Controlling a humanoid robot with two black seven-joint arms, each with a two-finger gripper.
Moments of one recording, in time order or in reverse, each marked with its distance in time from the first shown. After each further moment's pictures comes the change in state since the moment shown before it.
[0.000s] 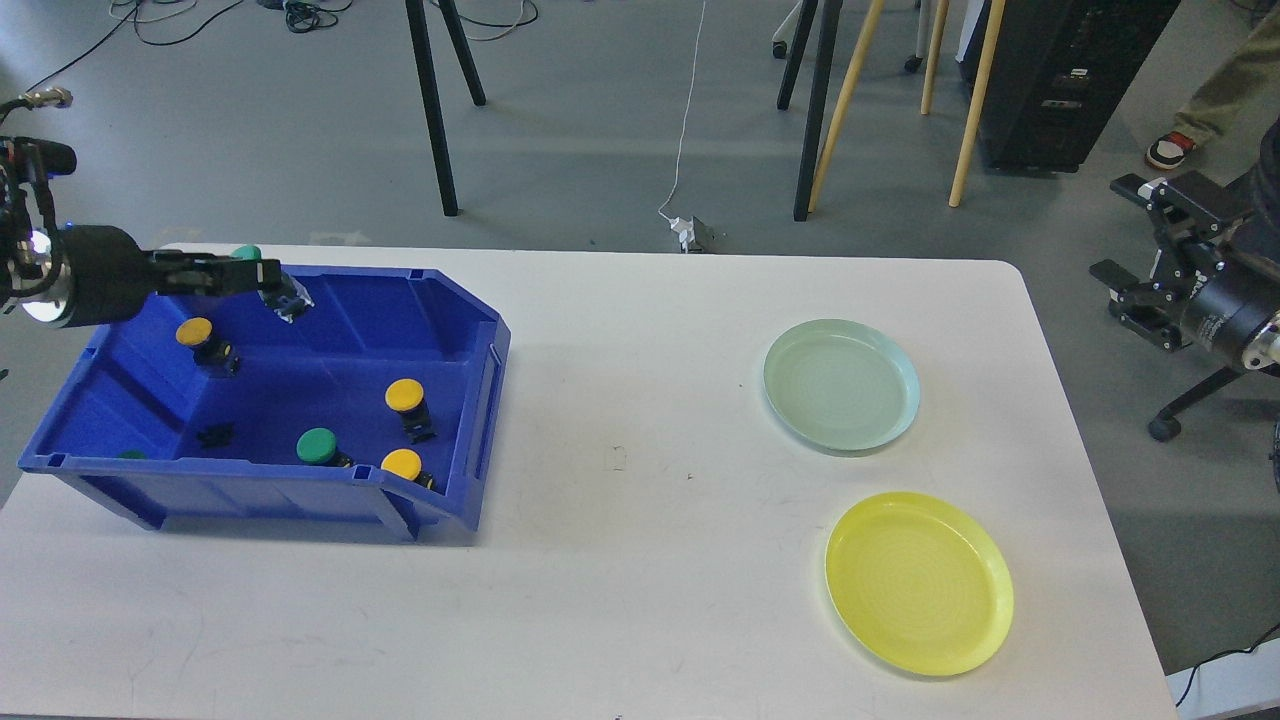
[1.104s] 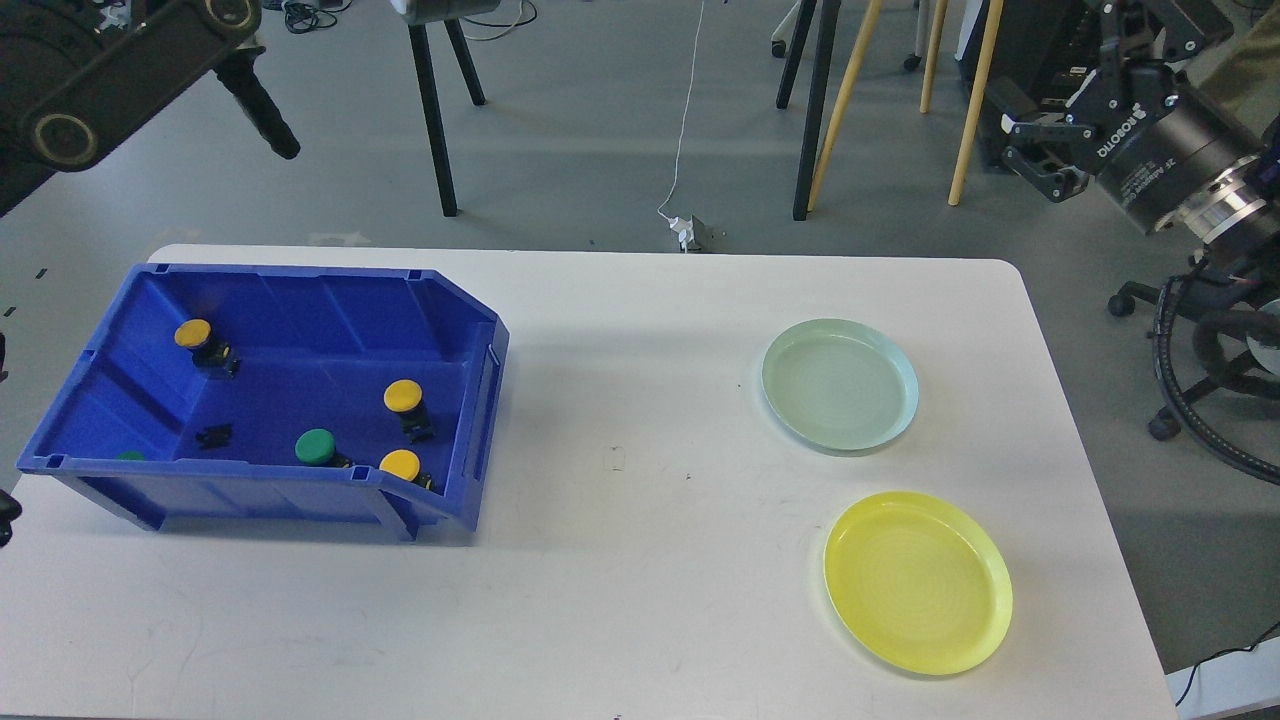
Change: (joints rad) left arm -0.405 -0.545 -0.096 0.000 -0.431 -0.004 0.155; right arm 0.113 0.067 0.191 0.334 0.153 -0.081 0.012
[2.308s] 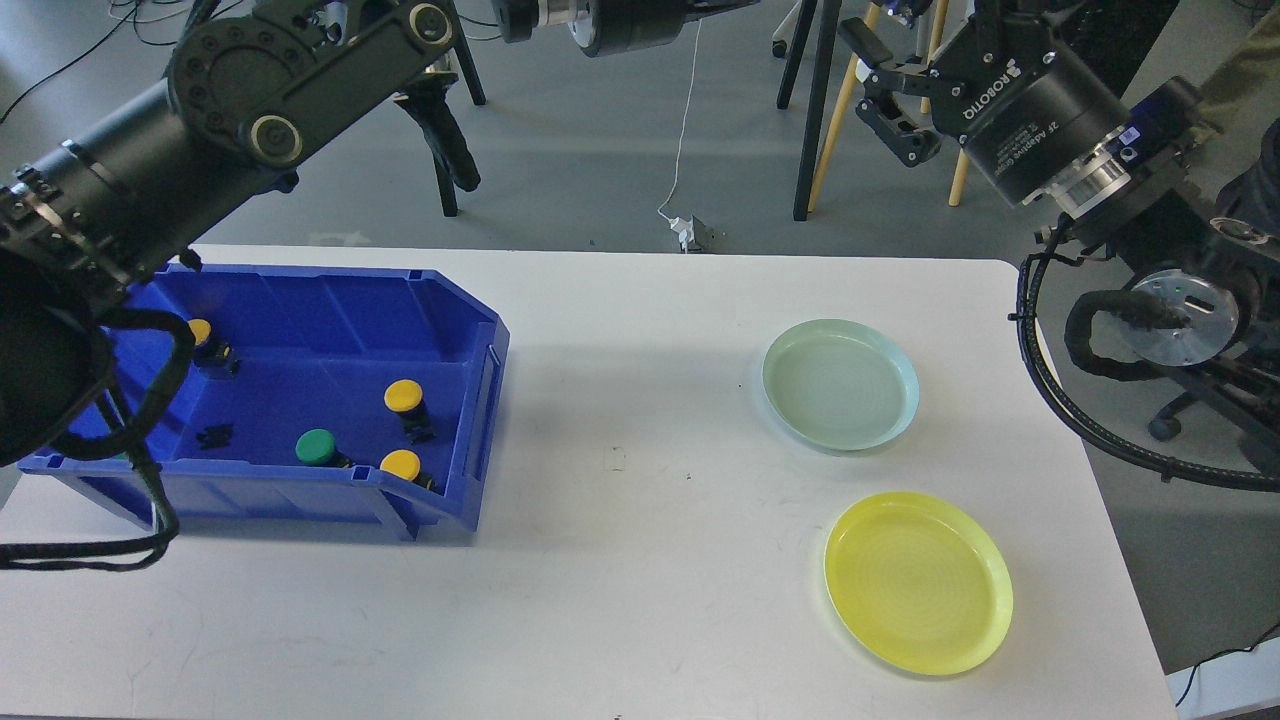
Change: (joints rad) left arm -0.027 -0.259 0.001 0.160 -0.084 0.000 0.000; right arm 0.043 0.136 0.046 0.111 0.073 -0.015 0.024
